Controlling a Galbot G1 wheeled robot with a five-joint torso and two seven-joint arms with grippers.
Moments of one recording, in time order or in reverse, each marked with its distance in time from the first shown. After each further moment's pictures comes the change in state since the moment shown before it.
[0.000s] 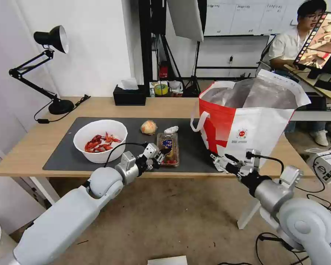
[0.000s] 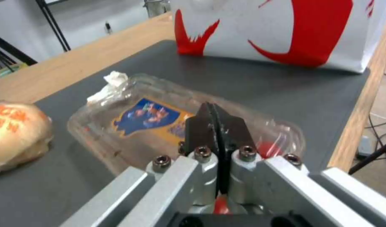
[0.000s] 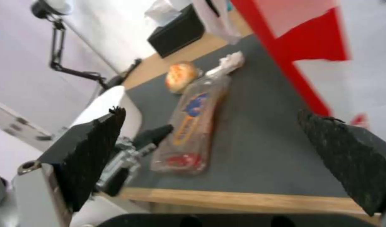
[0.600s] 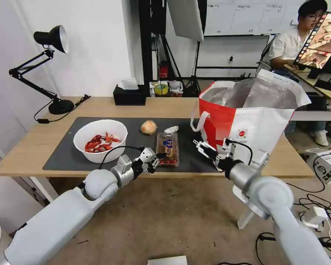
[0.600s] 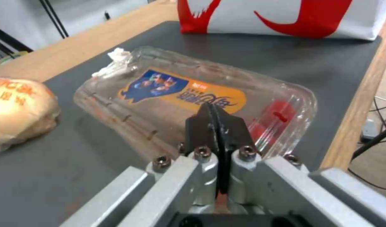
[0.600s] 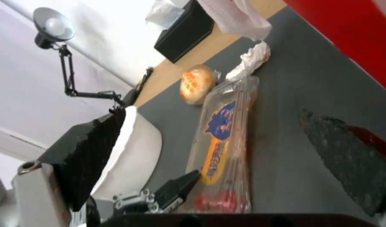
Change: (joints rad) left arm 0.001 0.042 0.020 0.013 0.002 -0.010 0.002; right arm 0.277 0.094 -0.193 -0.188 0.160 0.027 0.160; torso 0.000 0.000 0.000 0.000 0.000
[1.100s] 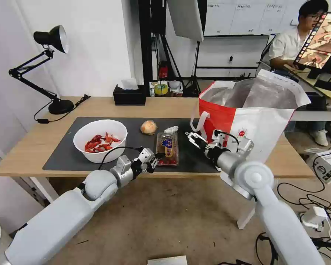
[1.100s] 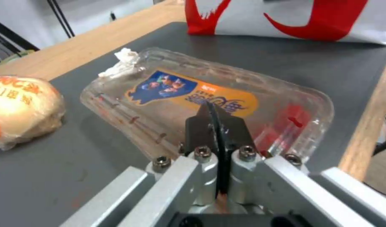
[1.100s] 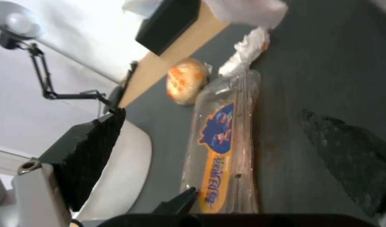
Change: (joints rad) left arm -0.010 -0.012 0.009 0.015 -0.011 -0.007 -0.028; right arm 0.175 0.076 -0.105 -0.142 0.053 -0.022 0.150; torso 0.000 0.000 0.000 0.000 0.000
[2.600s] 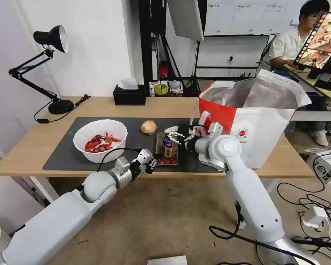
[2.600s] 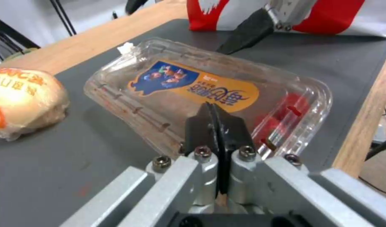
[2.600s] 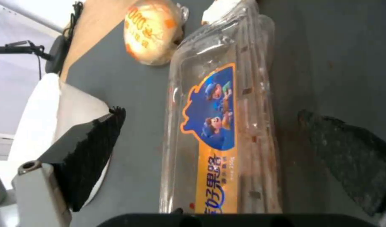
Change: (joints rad) left arm 0.012 0.020 0.008 -0.002 -0.005 -0.023 -0.011; right arm 0.243 0.142 -0.096 -0.225 0.103 -0.204 0.297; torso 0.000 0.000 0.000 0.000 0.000
